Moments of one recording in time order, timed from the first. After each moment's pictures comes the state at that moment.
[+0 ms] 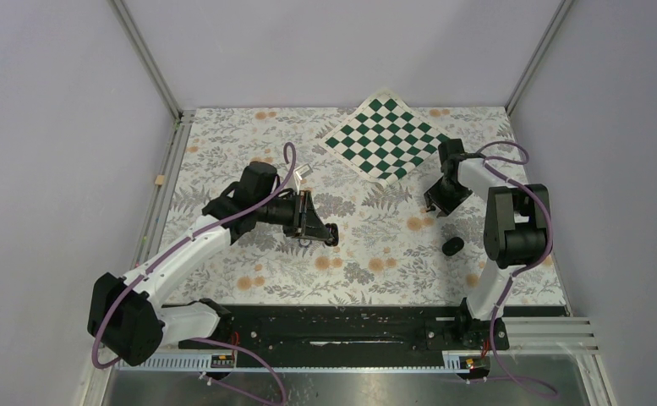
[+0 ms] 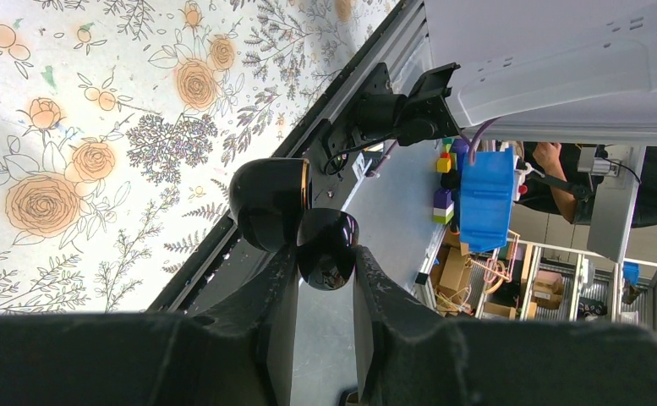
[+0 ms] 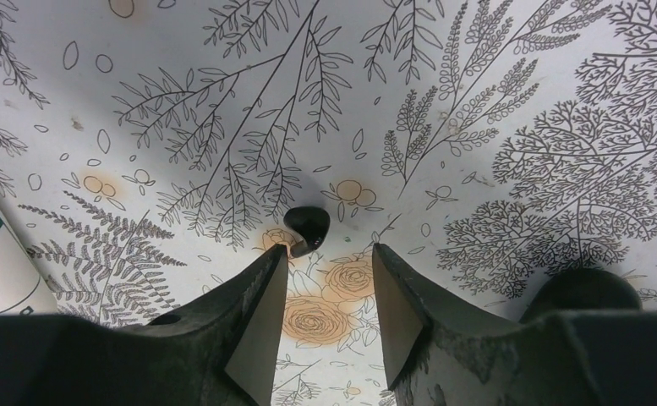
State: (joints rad) left arm -0.54 1.19 0.91 -0.39 0.82 -0.65; right arm 0.08 1.83 1.20 -0.72 0.14 0.92
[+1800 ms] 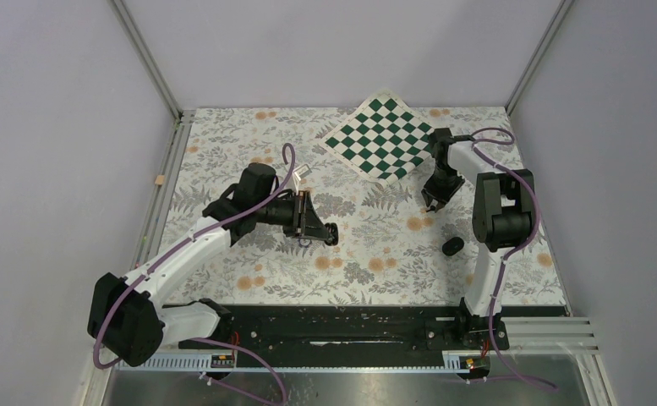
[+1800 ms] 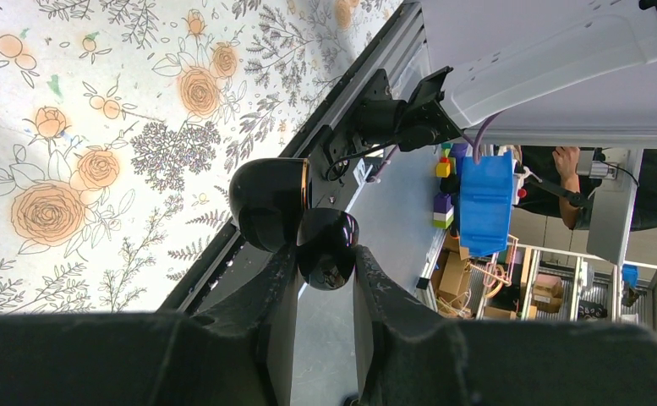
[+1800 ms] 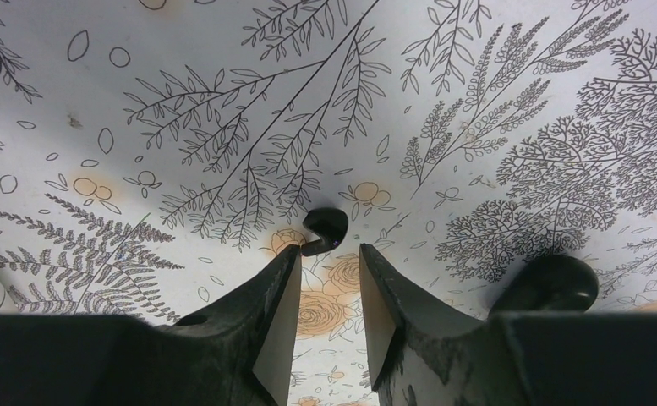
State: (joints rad) left arm -0.53 1.19 0.88 -0.34 0.83 -0.66; right arm 0.11 2.00 1.46 -0.96 0.19 0.84
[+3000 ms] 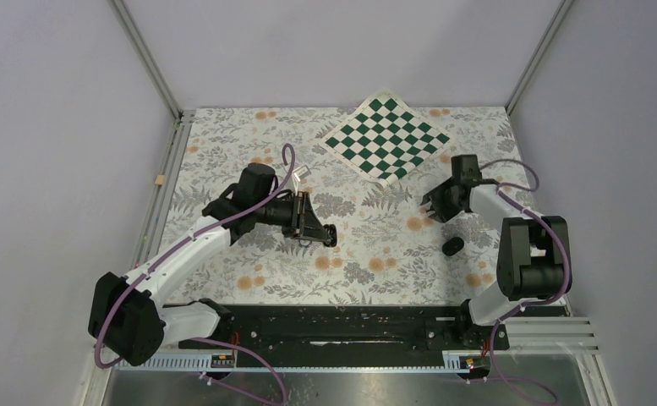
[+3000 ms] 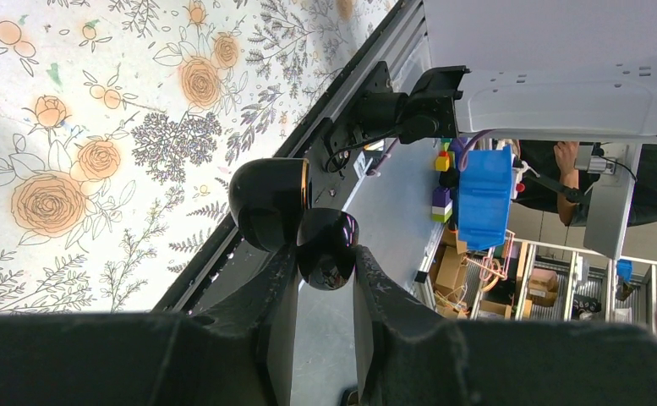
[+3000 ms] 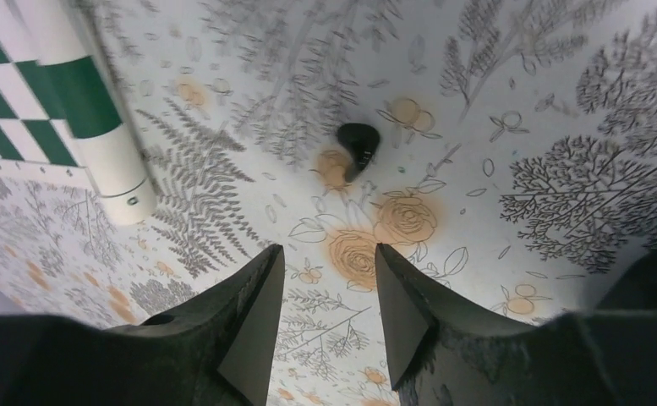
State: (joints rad) left arm -0.52 1.20 0.87 -0.36 0.85 -0.65; right arm 0.04 1.58 0.97 -0.51 -0.06 0.96
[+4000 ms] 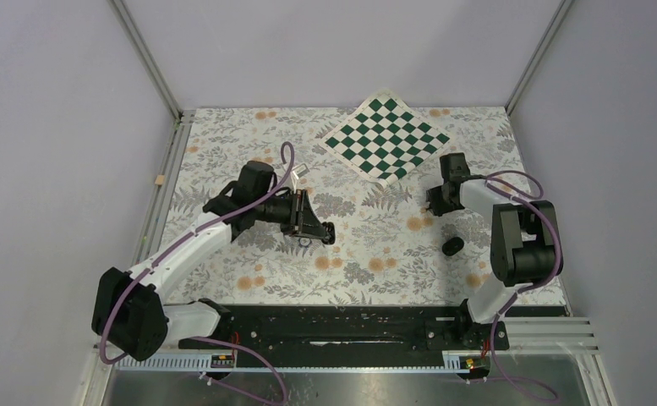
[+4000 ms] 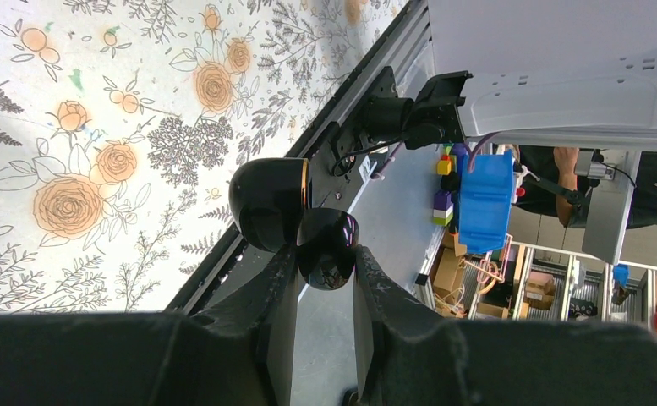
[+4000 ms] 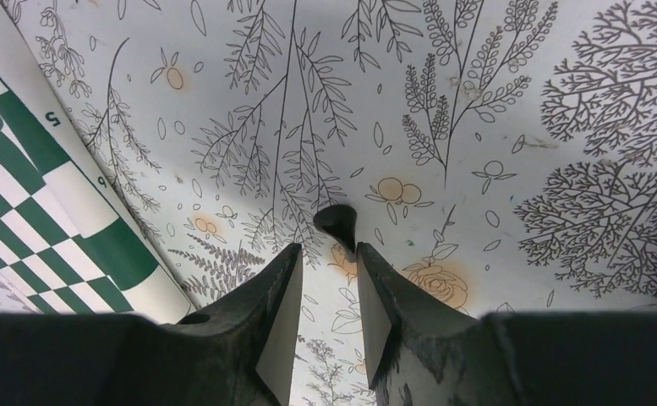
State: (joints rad) left arm -0.49 1.23 0.88 -0.37 0.86 -0.62; right arm 0.09 1.68 0.94 -0.40 0.17 1.37
